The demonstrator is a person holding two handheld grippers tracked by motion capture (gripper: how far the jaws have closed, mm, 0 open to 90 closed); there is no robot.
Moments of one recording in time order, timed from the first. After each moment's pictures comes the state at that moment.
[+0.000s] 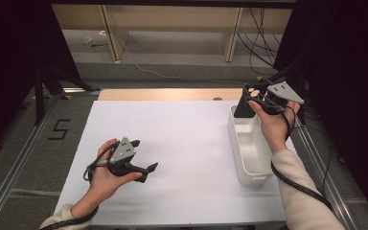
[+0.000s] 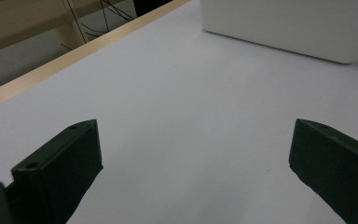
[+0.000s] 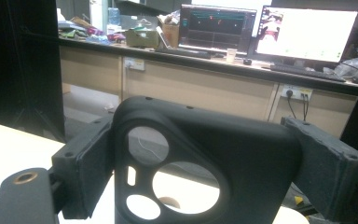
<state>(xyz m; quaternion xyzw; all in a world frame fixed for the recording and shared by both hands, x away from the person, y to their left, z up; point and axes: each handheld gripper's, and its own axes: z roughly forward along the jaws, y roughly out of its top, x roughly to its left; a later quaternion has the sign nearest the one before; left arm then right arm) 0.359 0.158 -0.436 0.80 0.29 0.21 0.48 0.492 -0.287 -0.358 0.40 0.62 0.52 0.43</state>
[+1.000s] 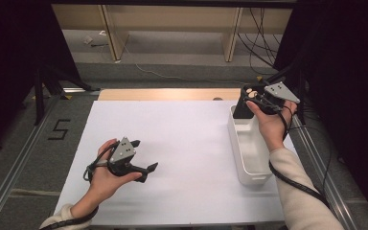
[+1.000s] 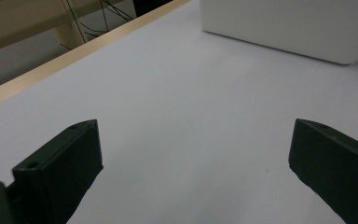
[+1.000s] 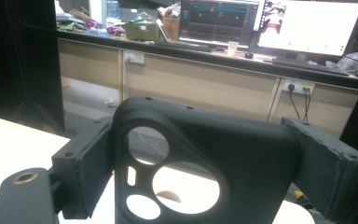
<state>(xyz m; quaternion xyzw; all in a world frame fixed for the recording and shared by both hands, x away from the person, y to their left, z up) 0.359 0.159 -0.436 0.80 0.29 0.21 0.48 0.500 -0.285 -0.366 0.41 0.63 0.51 0.42</state>
